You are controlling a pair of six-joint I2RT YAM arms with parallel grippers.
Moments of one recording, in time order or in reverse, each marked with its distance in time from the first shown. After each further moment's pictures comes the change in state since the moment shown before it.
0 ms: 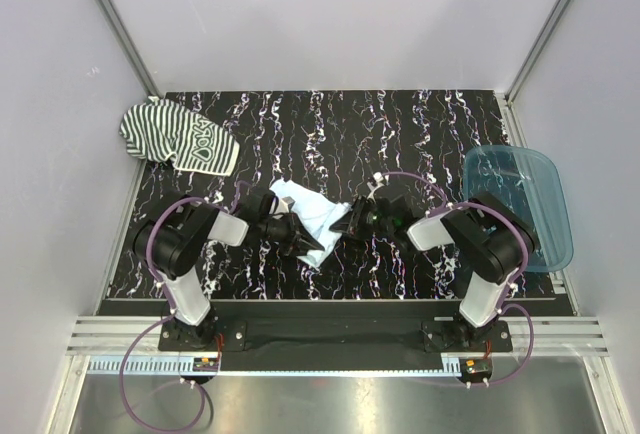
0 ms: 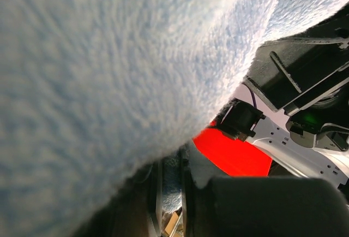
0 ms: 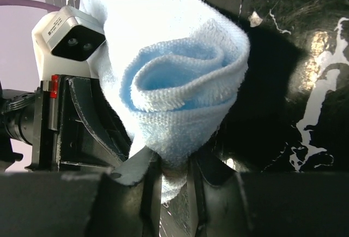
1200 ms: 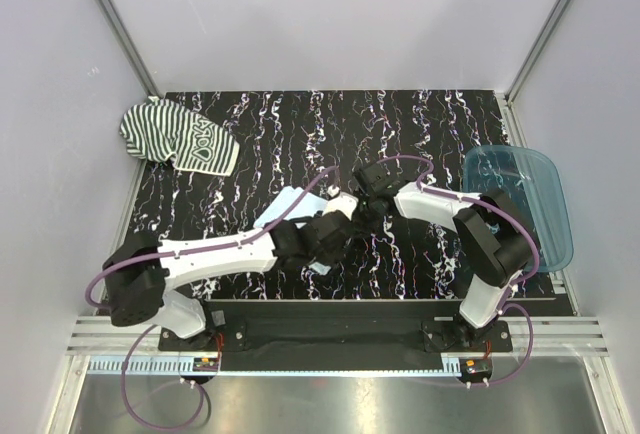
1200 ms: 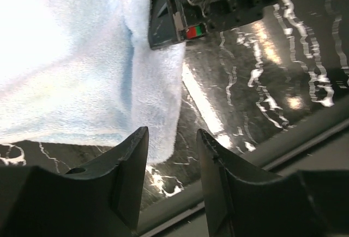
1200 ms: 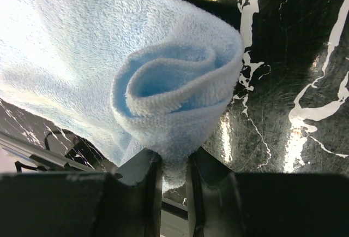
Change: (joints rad) left arm -0.693 -0.327 0.430 -0.822 -1.190 0.628; right arm 0.033 -0.022 0.433 -1.003 0.139 -0.100
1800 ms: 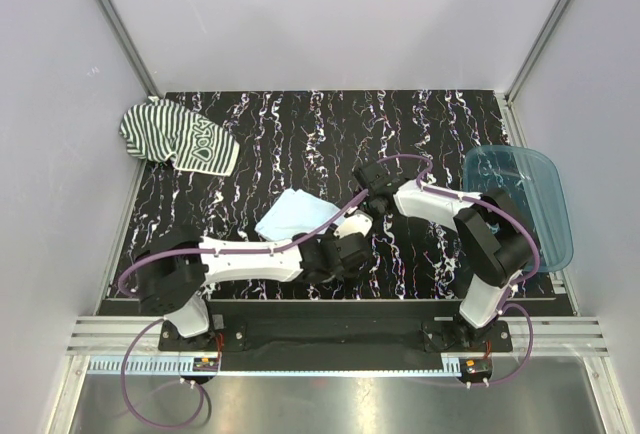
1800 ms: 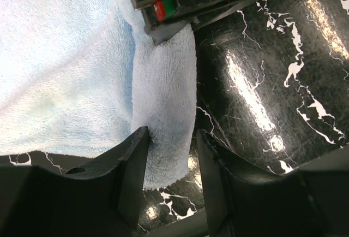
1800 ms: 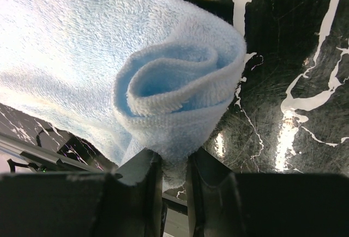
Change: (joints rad) left arm -0.108 0.176 0.007 0.032 -0.183 0.031; right arm 0.000 0.000 0.021 -0.056 0.000 -0.026
